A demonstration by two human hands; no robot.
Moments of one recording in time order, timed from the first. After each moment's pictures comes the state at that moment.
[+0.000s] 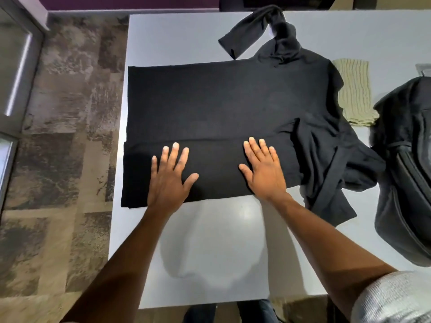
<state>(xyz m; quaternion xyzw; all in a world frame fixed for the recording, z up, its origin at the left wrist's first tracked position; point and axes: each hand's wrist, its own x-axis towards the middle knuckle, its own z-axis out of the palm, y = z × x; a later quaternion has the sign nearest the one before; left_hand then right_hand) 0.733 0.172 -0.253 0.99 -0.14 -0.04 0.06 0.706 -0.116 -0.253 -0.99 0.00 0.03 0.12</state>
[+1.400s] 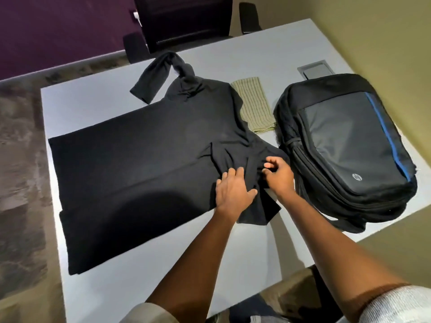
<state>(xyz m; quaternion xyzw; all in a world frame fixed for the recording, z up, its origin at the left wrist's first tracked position) 0.689 -0.163 -0.158 0.93 -0.25 -0.21 0.17 0.647 -0.309 -0.177 -0.76 0.46 -0.05 0.47</state>
